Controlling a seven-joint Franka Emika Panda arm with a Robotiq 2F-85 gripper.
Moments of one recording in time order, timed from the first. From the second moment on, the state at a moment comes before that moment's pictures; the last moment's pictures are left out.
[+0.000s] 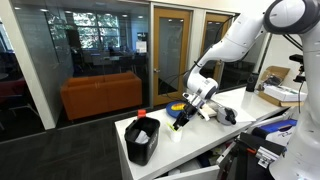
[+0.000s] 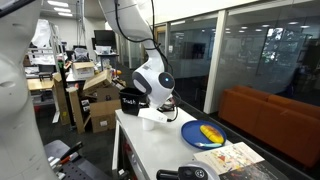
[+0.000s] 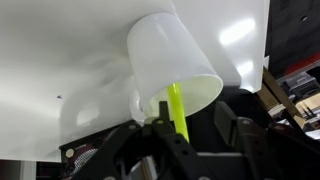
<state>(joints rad) -0.11 0.38 -0.04 -2.37 1.52 2.50 -2.05</state>
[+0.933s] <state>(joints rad) -0.05 0.32 -0.04 -2.36 1.52 2.70 -1.93</state>
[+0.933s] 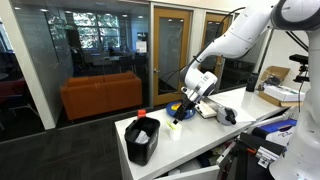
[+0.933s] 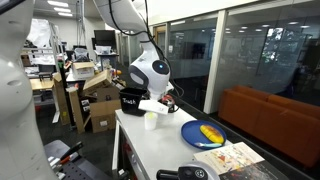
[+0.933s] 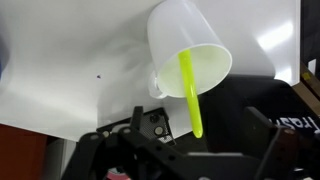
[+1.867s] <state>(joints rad) 0.02 0.29 -0.05 -2.43 1.36 2.96 -1.46</state>
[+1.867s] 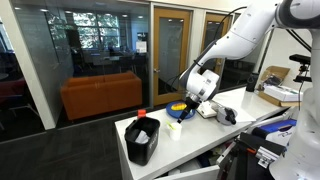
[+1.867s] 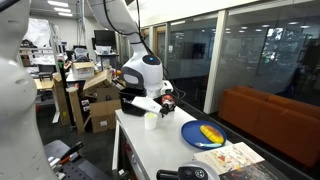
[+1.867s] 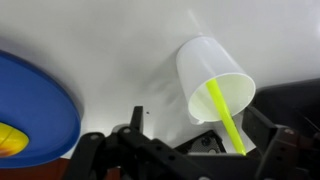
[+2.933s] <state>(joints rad) 0.28 0.30 -0.52 -2.47 0.44 2.84 -0.32</state>
